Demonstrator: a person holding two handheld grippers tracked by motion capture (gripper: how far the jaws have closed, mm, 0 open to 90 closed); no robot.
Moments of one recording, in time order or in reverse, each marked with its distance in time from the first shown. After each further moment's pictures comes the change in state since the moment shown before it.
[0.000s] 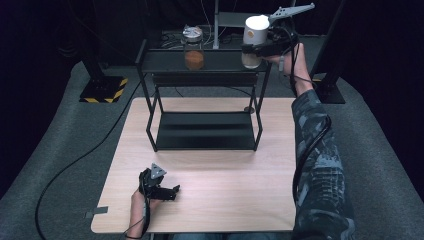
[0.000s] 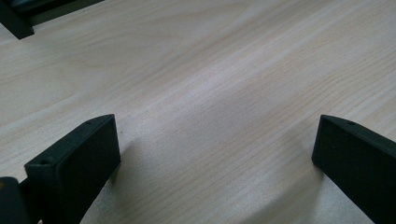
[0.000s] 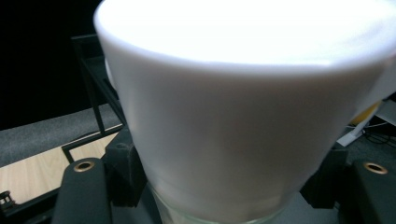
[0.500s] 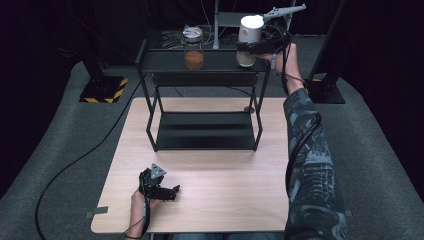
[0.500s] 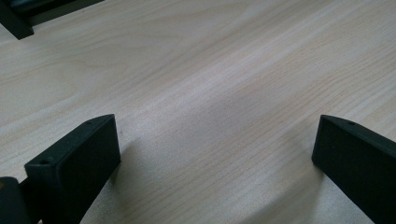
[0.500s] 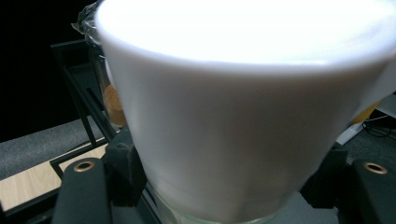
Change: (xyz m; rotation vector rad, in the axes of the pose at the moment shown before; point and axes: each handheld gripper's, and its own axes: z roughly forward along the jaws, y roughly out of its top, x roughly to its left) left arm 0.000 0.000 0.000 0.000 0.000 0.001; right arm -0.004 -0.003 0.022 -0.010 -0.018 0.045
